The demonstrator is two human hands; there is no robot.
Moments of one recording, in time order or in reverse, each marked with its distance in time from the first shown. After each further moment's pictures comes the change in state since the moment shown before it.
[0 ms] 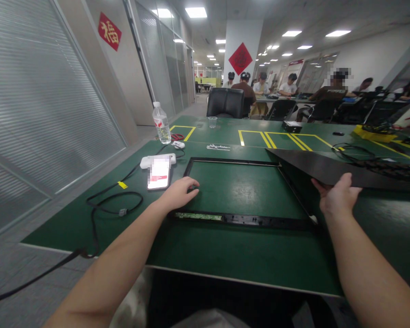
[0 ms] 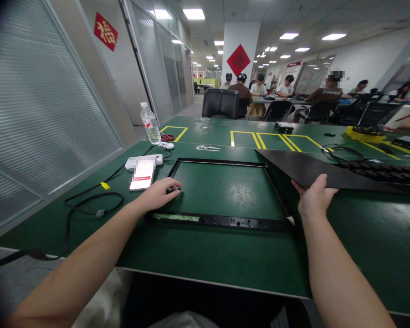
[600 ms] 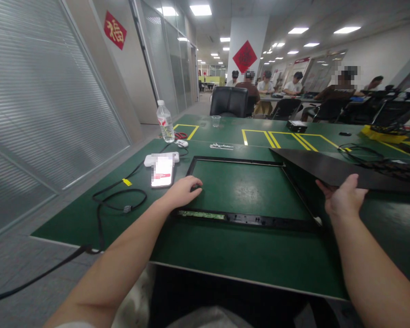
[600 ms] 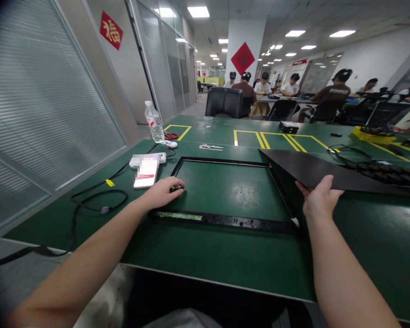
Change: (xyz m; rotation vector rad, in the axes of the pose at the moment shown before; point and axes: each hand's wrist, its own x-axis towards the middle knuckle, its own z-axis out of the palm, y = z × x) left_hand 0.000 0.000 0.000 0.024 -0.015 0.000; right_hand 0.005 0.004 -0.004 0.005 -0.036 -0.014
